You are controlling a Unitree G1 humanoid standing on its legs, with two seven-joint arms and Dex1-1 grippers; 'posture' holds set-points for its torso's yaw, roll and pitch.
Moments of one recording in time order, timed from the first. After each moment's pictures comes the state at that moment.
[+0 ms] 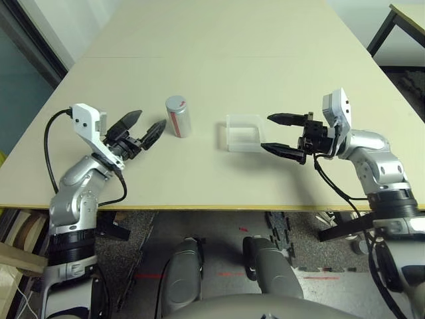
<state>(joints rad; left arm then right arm) -0.22 0.42 0.26 -0.02 -0.47 0.25 -0.64 -0.52 -0.52 0.01 0.24 0.40 0.14 1.22</state>
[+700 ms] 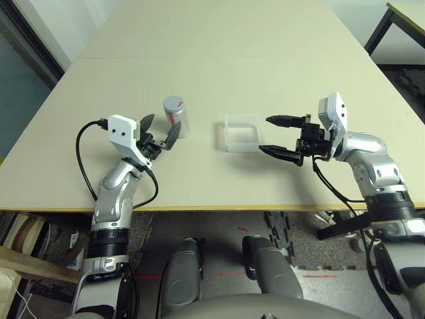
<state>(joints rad) -0.28 0.27 0.17 0.17 -0.29 0.02 -0.47 -0.50 -0.51 0.01 0.23 0.38 0.12 1.20</state>
